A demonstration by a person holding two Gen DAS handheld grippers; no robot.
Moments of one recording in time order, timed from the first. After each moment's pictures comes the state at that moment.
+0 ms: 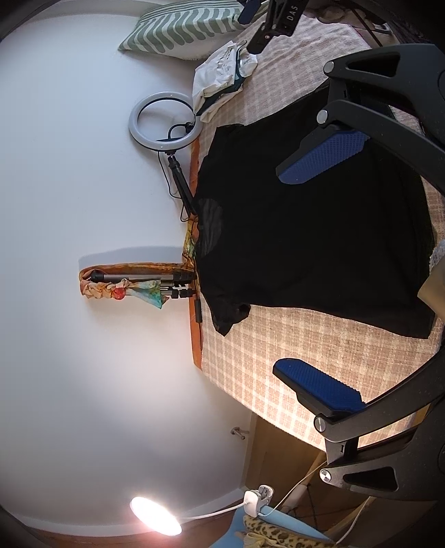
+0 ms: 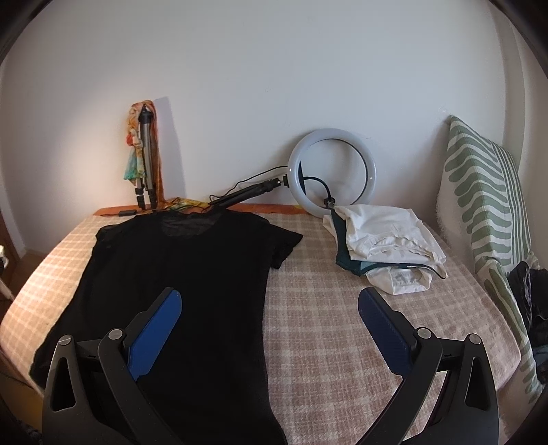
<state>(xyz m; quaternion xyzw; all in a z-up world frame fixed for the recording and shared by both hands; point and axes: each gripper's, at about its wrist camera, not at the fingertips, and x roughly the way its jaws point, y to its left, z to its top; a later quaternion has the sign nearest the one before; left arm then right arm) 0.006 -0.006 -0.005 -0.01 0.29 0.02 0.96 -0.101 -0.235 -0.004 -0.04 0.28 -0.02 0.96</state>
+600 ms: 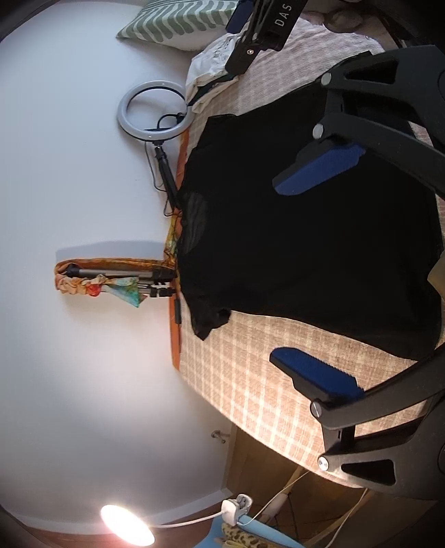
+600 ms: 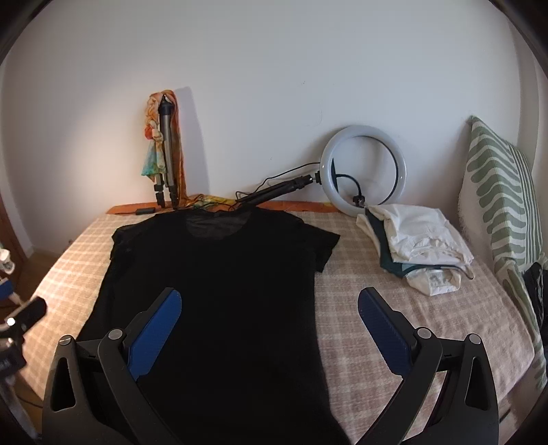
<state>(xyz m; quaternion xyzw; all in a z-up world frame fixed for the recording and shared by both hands) 0.033 -0.003 -0.044 -0.03 0.32 0.03 0.95 -0.074 -0.171 -0.009 -0.02 0.30 0.00 0.95</state>
